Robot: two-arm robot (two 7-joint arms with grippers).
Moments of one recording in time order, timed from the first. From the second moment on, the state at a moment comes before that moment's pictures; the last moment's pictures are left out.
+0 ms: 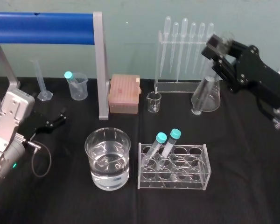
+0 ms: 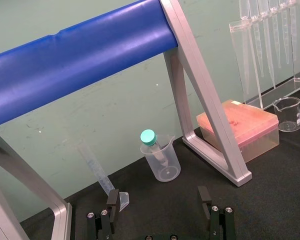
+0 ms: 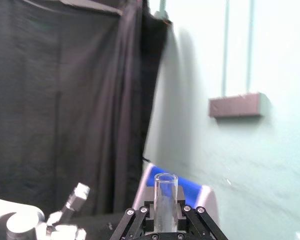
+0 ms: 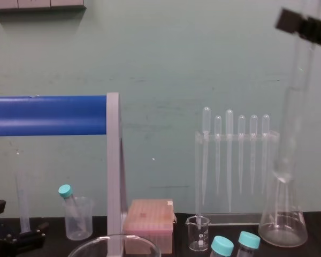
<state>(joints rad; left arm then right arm) -0.20 0.60 0.45 -1.41 -0.25 -0.12 0.03 0.30 0.65 -0.33 -1.62 0.87 -0.26 0.82</state>
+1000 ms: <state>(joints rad) -0.20 0.60 0.45 -1.41 -0.25 -0.12 0.03 0.24 0.63 -0.36 -1.49 0.82 -0.17 0.81</state>
